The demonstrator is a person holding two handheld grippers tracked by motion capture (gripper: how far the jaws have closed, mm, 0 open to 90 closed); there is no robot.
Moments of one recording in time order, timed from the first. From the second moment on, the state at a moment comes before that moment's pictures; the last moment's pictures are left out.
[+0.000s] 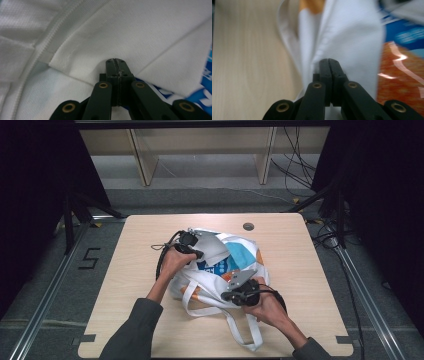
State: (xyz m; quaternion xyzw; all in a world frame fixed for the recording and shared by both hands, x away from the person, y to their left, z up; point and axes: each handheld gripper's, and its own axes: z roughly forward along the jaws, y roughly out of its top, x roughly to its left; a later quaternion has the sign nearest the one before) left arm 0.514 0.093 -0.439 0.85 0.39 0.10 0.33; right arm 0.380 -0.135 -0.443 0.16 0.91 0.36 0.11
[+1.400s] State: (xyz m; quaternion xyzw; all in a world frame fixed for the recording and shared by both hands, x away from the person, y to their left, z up) left arm 0.474 0.119 -0.423 0.84 0.36 0.10 0.40; right arm 0.458 -0.189 -0.400 0.26 0.86 0.42 0.16
